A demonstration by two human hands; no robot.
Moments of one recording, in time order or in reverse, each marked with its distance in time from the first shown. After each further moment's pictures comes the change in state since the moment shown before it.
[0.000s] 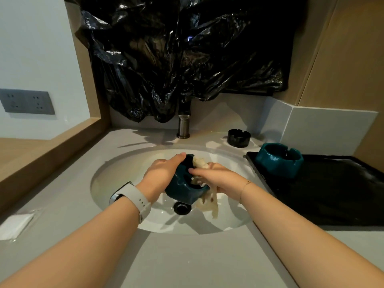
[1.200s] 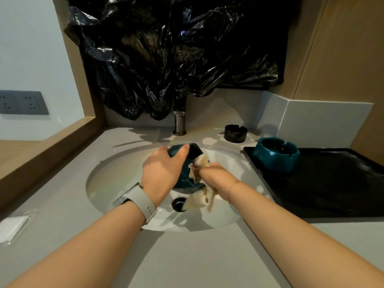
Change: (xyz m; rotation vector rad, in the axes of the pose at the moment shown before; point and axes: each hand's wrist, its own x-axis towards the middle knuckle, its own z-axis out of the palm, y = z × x) left_hand -0.027 0.015 0.011 0.306 0.290 0.354; right_hand 0.004 -0.001 0.017 0.028 0.189 0.150
